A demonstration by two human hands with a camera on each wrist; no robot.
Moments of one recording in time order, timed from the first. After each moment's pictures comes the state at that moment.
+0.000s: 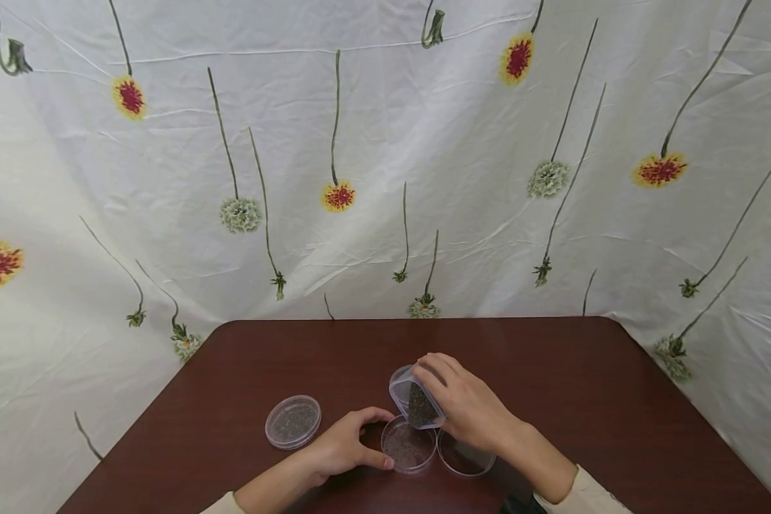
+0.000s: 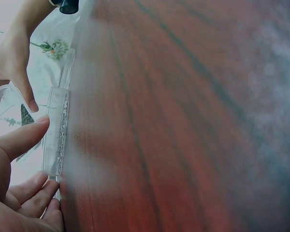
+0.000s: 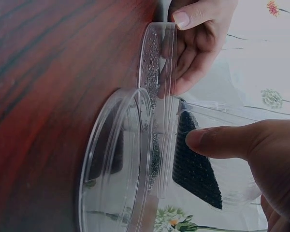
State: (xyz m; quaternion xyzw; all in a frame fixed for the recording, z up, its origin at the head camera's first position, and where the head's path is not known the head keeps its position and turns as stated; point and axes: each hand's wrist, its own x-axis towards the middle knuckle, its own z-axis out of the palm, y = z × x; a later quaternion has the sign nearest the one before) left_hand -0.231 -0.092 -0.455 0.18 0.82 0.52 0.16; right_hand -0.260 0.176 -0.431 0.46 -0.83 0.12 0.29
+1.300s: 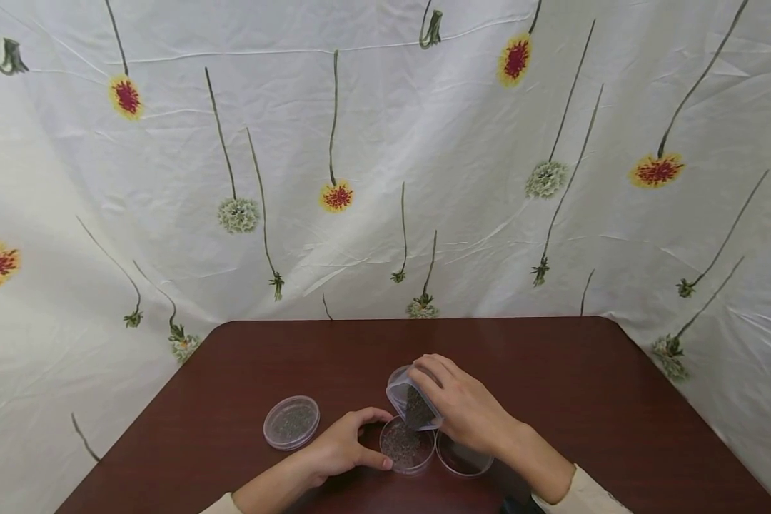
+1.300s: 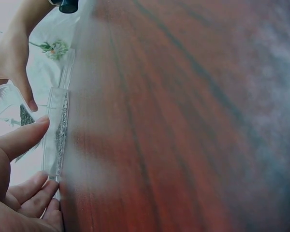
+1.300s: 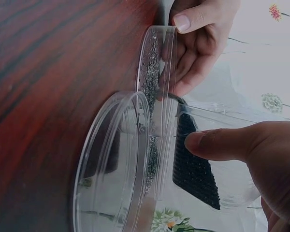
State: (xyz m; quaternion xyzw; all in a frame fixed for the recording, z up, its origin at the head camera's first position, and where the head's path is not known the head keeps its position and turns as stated) left_hand -0.232 -0.092 -0.458 0.17 0.82 0.52 0.16; right_hand -0.256 0.174 -0.429 0.46 -0.83 0.11 0.28
